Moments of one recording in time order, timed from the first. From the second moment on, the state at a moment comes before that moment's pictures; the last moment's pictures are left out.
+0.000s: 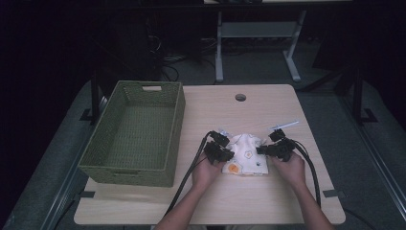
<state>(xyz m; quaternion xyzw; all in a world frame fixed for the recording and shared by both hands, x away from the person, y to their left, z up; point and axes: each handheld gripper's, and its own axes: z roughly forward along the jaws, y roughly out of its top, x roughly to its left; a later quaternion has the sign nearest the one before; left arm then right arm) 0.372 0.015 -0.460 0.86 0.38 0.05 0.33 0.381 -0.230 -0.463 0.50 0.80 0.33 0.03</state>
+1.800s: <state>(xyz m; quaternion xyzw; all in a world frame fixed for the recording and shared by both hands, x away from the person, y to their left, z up) 0.375 0.050 -0.359 0.85 0.36 0.07 0.38 0.376 -0.227 -0.378 0.47 0.75 0.46 -0.02</state>
